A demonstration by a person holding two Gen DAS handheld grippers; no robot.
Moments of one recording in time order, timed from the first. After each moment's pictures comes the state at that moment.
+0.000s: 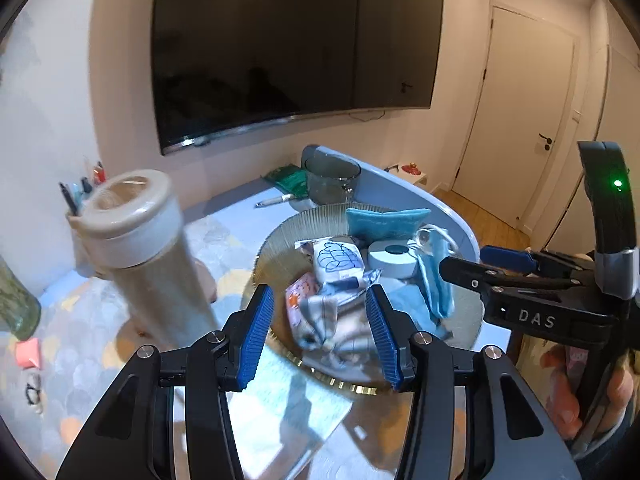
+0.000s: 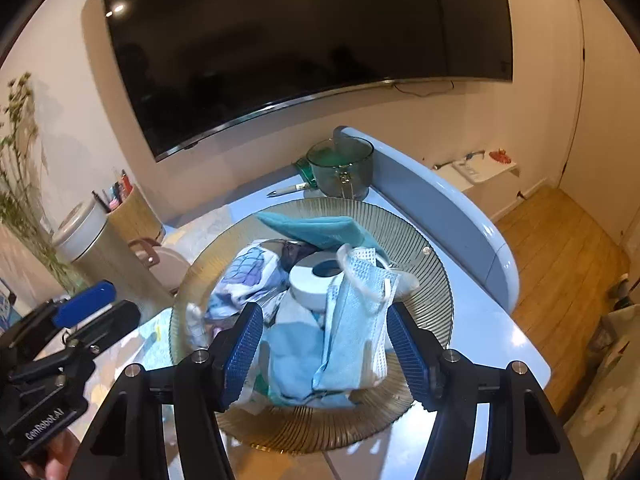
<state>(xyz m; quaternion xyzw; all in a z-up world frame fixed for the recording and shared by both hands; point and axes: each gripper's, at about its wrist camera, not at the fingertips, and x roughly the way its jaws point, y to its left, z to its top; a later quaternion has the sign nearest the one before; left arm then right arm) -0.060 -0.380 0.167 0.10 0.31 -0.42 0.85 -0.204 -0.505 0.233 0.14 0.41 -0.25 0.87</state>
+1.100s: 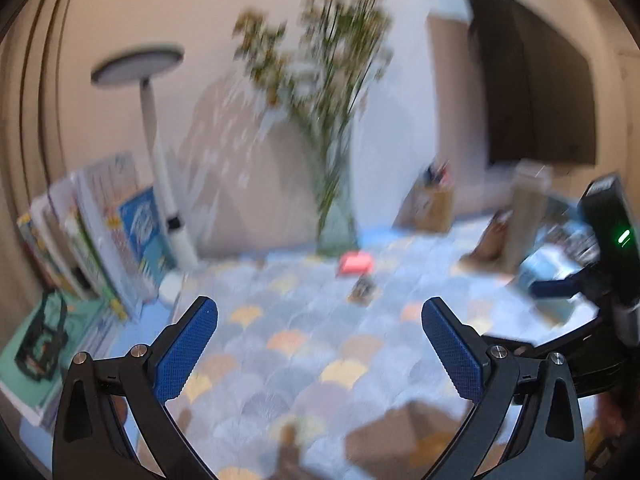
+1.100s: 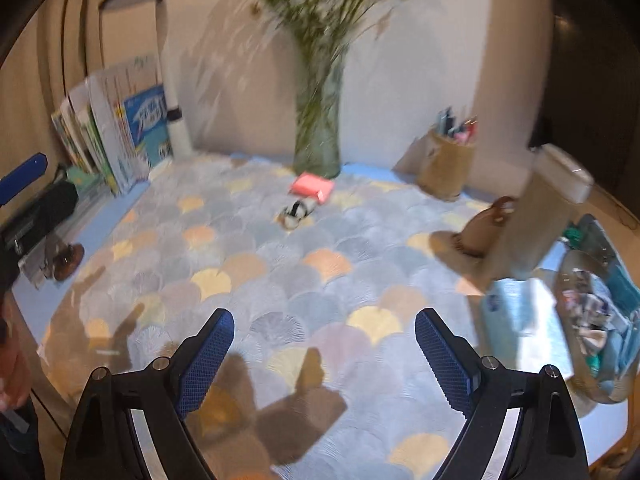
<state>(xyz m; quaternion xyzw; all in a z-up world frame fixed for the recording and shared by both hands) -0.106 0.005 0.148 0.08 0.24 -0.07 0.97 -0.124 -0.120 0.181 -0.05 0.46 0.02 0.89</state>
